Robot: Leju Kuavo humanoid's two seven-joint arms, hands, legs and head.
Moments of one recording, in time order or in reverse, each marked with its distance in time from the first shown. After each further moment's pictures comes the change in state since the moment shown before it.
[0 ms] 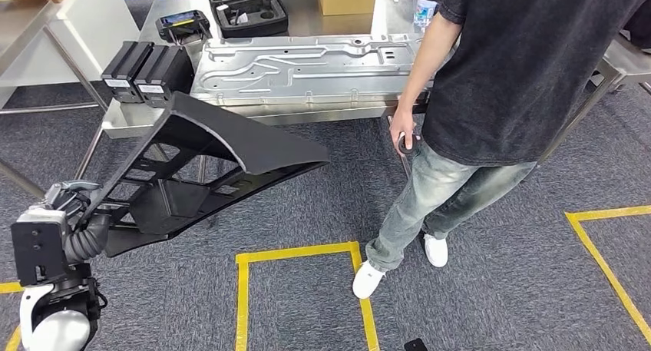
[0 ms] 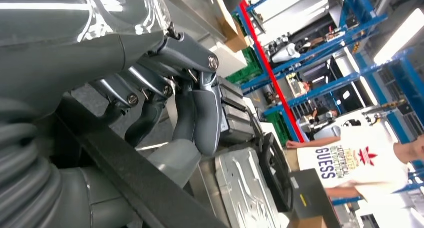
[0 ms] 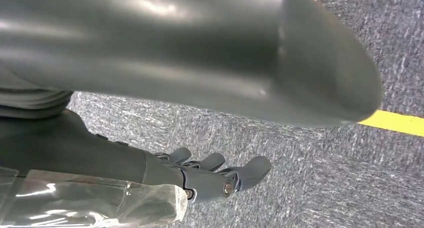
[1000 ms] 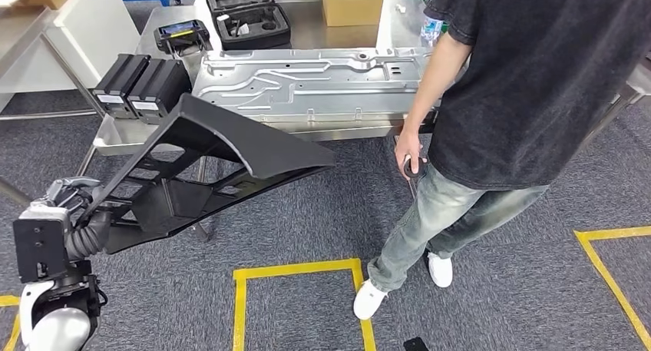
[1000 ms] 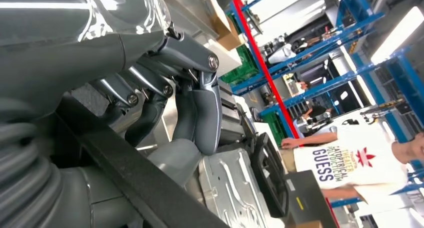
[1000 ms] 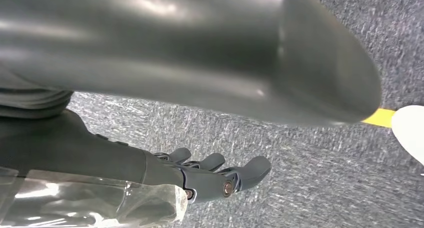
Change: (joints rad) left arm -0.016 0.017 -0.018 -0.003 -0.007 0.000 0.014; right arm -0.002 -0.002 0.000 0.000 -0.003 0.009 -0.005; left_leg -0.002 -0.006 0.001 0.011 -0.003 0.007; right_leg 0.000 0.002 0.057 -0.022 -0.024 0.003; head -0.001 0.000
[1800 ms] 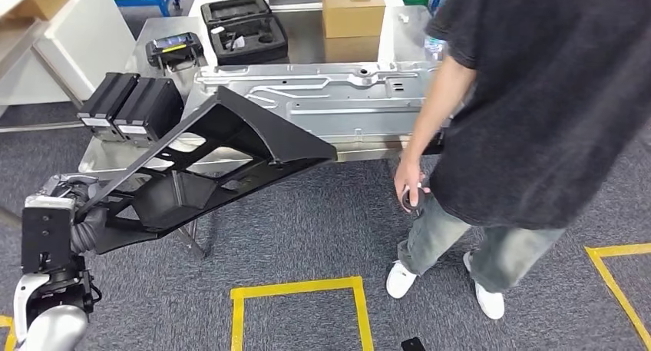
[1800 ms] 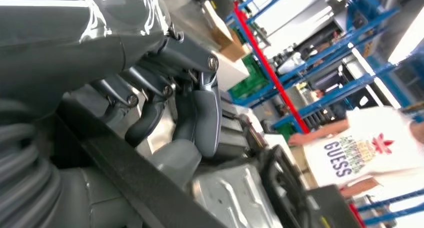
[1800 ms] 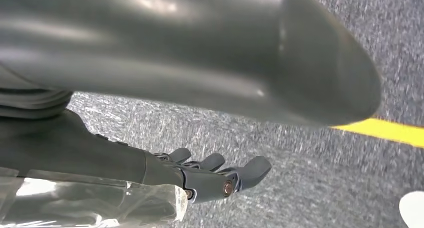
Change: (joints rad) left arm -0.020 0.033 -0.004 0.003 -0.106 0.000 0.120; right arm 0.005 0.034 -0.002 0.000 -0.046 0.021 -0.038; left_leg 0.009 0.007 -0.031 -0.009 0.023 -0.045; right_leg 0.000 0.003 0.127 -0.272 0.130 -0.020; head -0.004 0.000
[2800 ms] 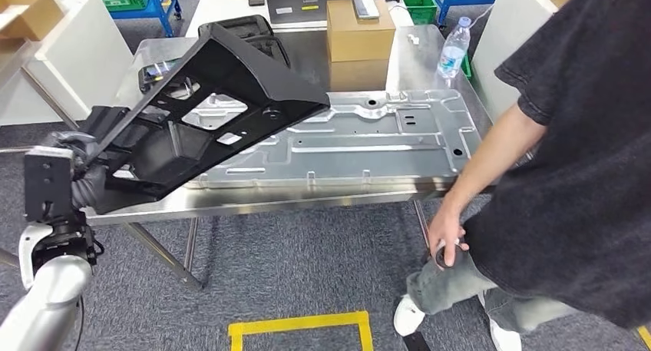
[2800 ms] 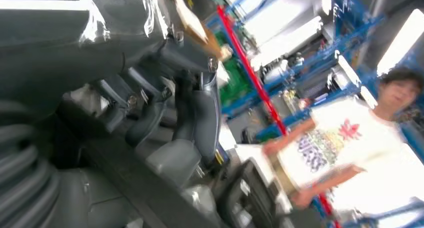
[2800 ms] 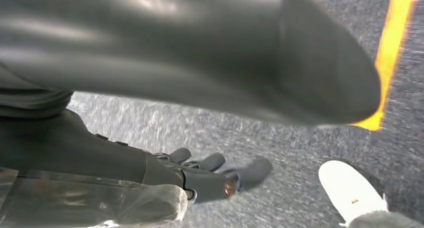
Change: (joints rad) left arm -0.254 0.020 -0.065 0.165 0.054 -0.009 0.012; right arm -0.025 0.005 -0.015 0.000 0.008 0.001 -0.007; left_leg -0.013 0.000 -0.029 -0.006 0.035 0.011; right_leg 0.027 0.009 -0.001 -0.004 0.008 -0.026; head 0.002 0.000
